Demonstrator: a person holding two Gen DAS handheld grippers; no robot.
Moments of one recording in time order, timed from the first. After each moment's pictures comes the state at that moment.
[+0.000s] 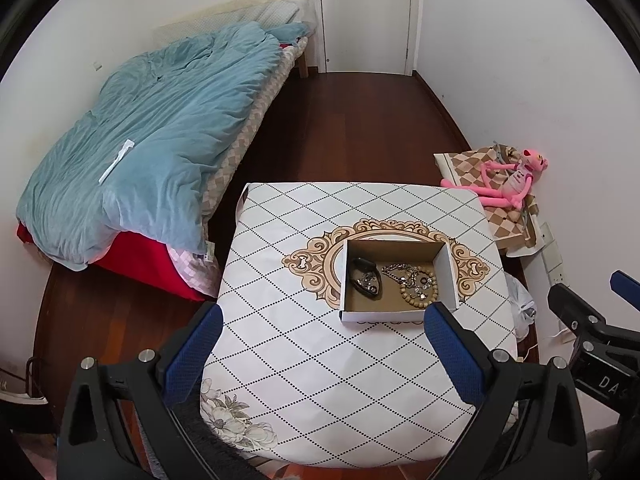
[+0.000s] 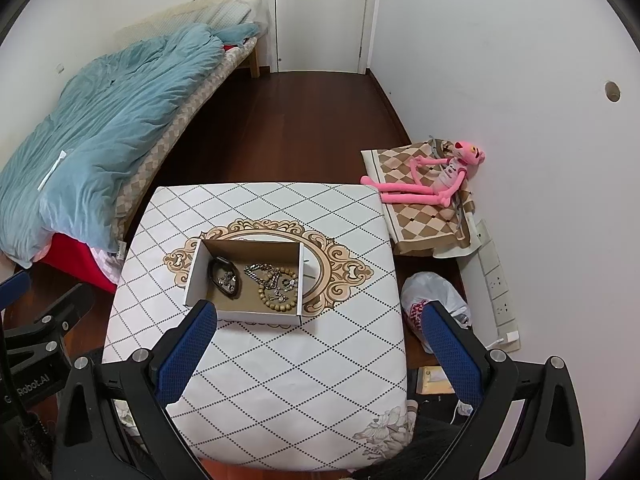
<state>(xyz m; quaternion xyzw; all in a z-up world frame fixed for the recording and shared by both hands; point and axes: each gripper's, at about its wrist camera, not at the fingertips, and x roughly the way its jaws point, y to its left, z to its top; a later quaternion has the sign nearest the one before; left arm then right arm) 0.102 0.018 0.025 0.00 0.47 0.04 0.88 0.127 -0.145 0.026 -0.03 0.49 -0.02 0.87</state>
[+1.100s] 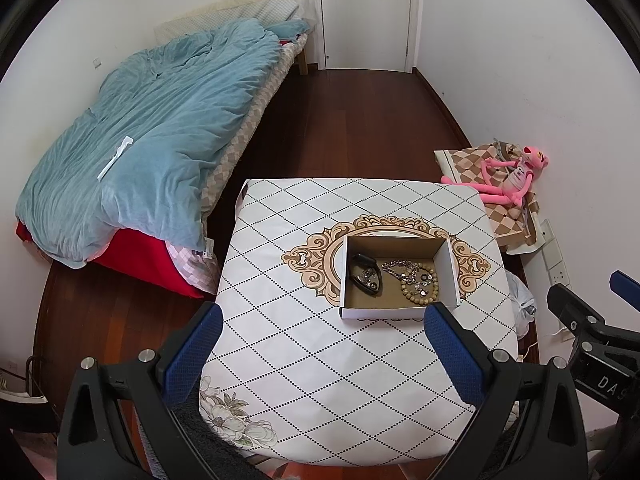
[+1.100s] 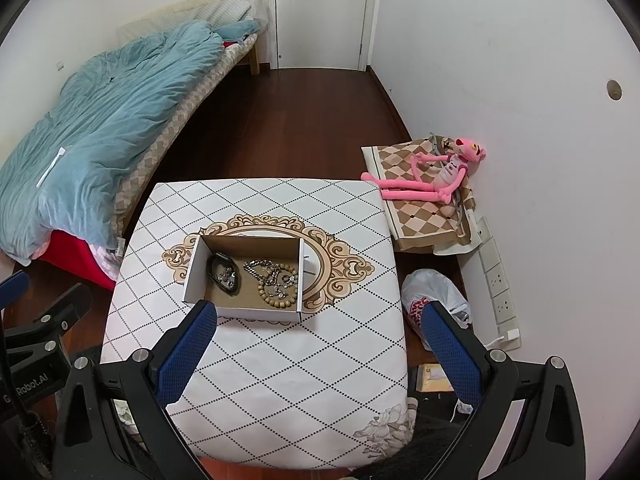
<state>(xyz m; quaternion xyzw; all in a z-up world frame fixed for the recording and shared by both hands) 0.102 0.020 0.022 0.00 0.48 0.04 0.88 0.129 -0.145 0.021 -0.03 0.49 -0.02 0.87</state>
